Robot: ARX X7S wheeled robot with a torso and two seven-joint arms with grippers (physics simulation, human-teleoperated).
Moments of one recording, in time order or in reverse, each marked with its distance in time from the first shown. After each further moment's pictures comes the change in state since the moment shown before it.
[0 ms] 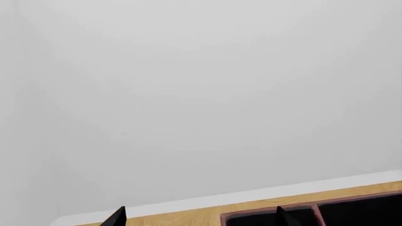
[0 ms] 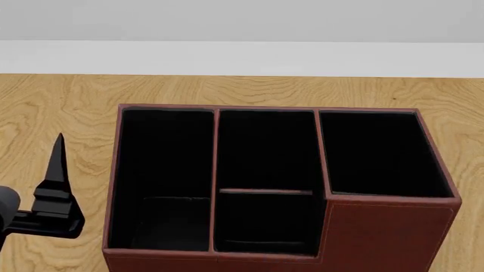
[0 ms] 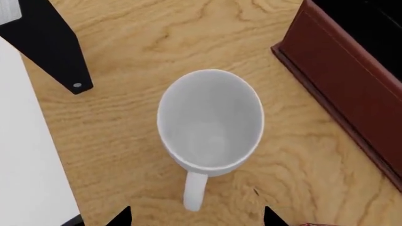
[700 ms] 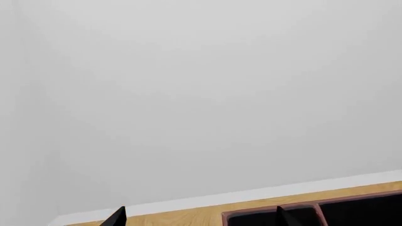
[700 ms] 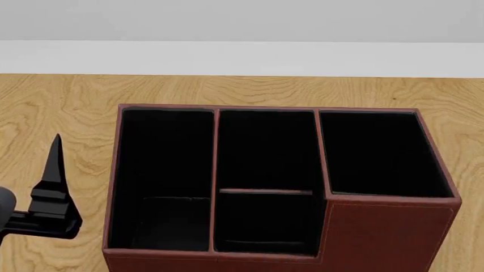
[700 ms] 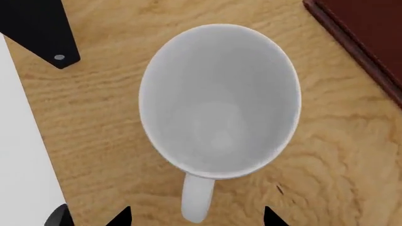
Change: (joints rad) left arm 0.009 -0.012 -0.011 -0.009 -0.019 0.018 -0.004; right arm -0.087 -0.077 -0.035 0.194 -0.286 0.096 -0.267
